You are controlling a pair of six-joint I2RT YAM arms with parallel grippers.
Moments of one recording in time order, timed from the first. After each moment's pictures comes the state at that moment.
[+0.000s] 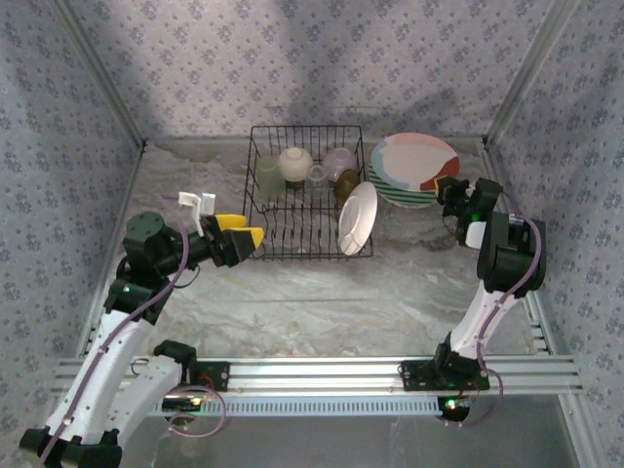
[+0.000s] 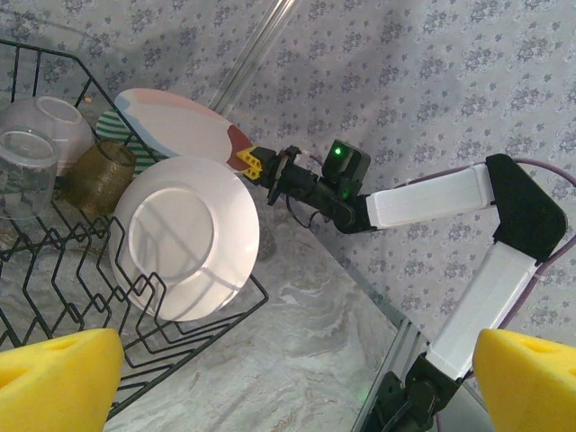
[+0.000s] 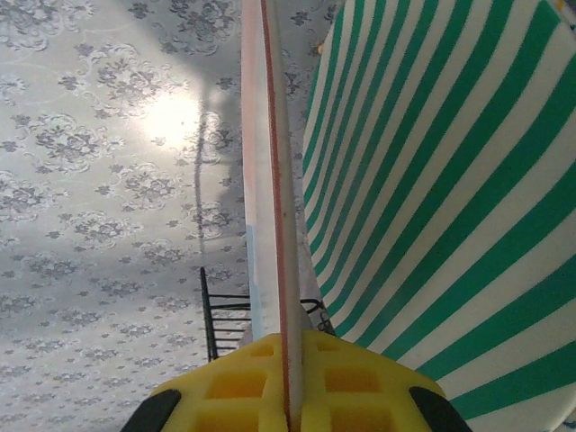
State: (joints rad) left arm -0.30 0.71 0.78 -0.21 0.76 -0.55; right arm -0.26 1.93 0.89 0.75 -0.56 1.35
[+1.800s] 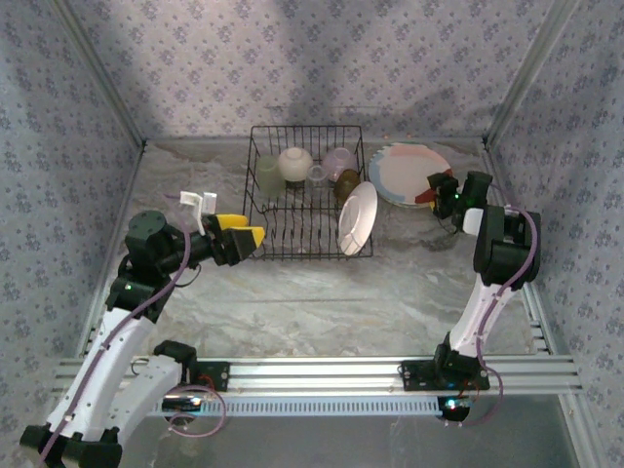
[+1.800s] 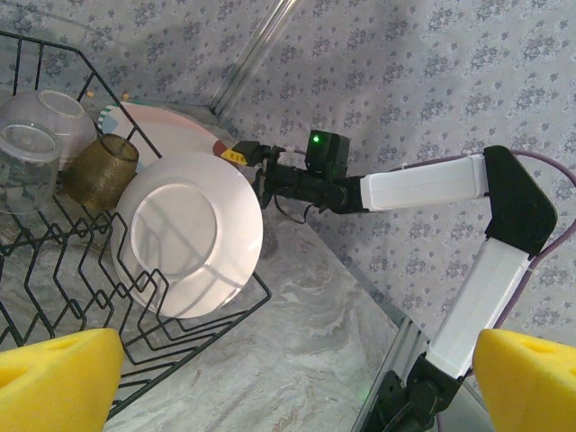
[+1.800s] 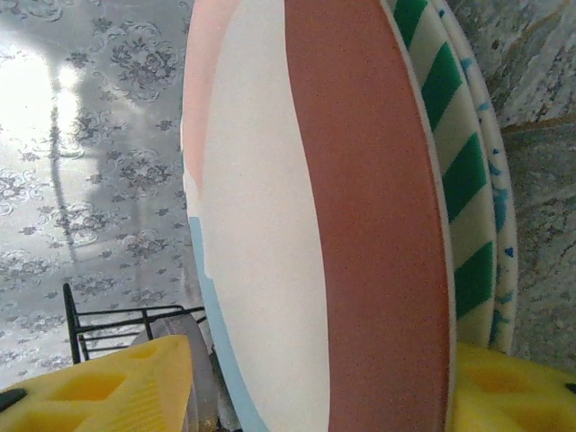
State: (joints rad) left arm -0.30 0.72 0.78 -0.20 0.76 -0.55; right arm -0.22 1.98 1.06 0.33 -0.48 1.13
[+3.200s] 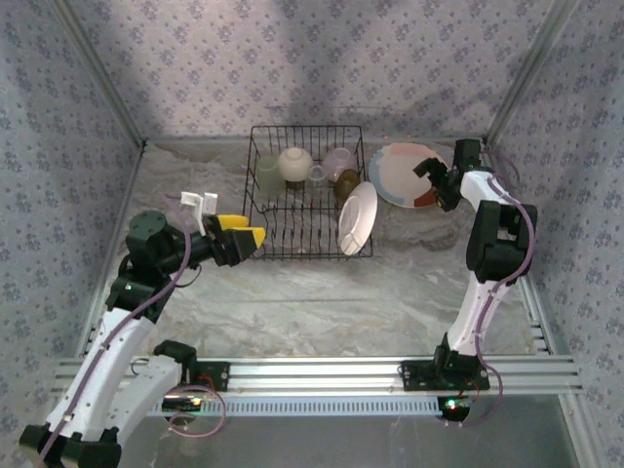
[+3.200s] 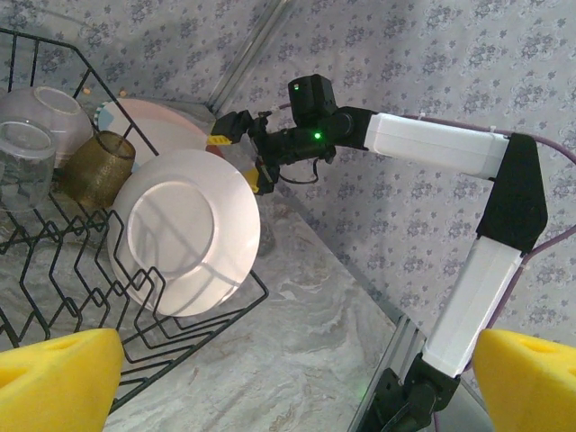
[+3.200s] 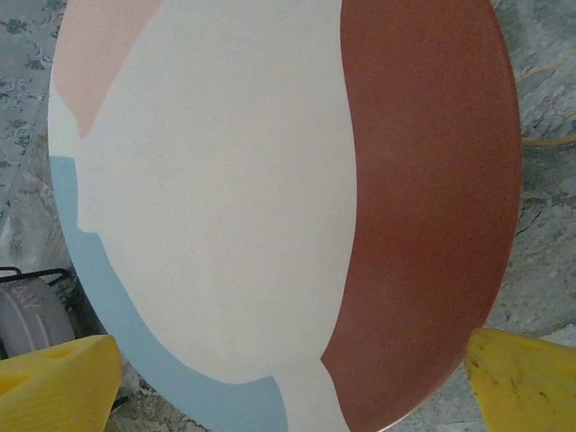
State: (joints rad) left arm -0.30 0.72 0.78 -0.21 0.76 -0.55; right arm -0.14 2.01 1.49 -0.43 -0.26 0.73
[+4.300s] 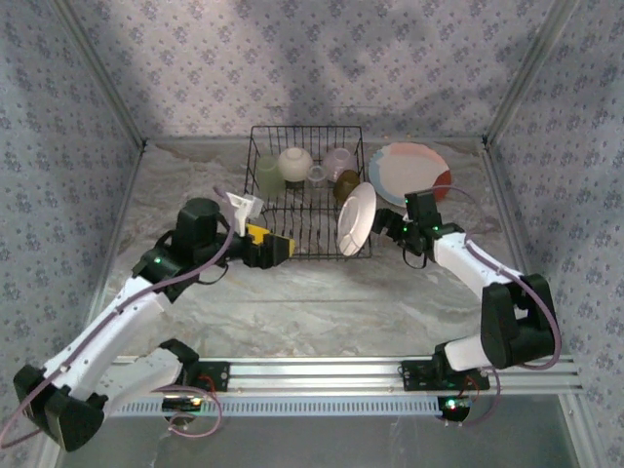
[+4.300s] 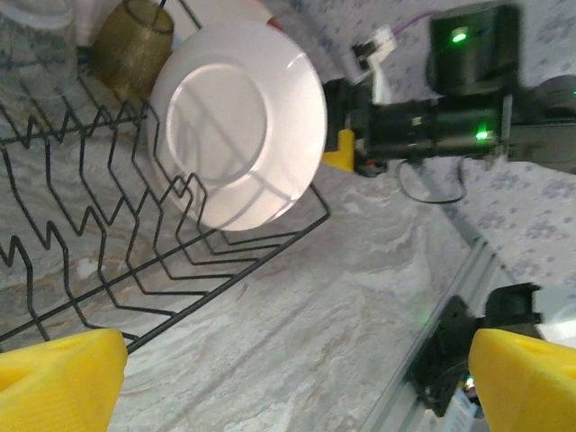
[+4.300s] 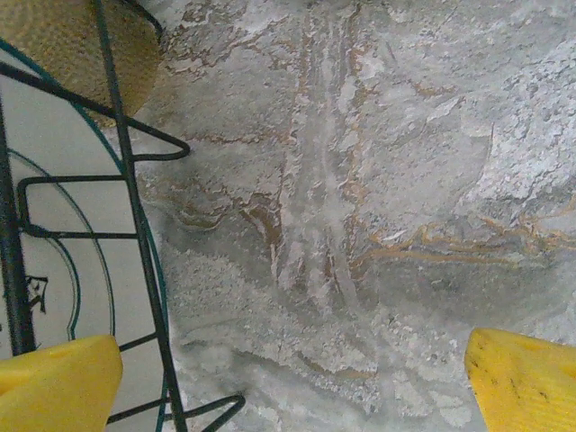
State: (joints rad) left arm -0.60 0.97 0.92 -0.47 0.43 -0.41; right arm 0.26 1.40 0.81 -0.29 -0.11 0.67
